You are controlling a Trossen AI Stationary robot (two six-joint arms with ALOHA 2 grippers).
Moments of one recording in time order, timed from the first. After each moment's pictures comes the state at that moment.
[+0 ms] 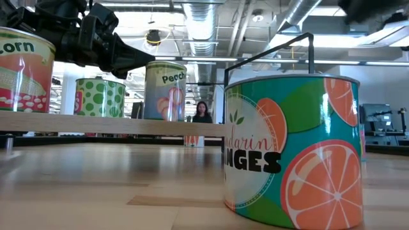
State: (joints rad) left arm 0.03 1.10 0.17 0.88 -0.09 0.05; right arm 0.69 1.19 0.92 -0.64 0.56 0.54
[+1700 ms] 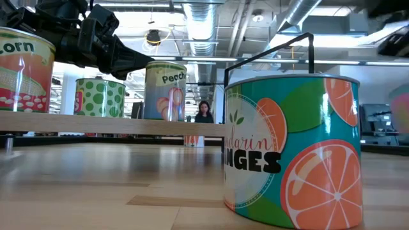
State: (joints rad) left arm 0.03 1.10 0.17 0.86 -0.09 0.06; right arm 0.69 1.31 0.92 -0.88 0.13 0.91
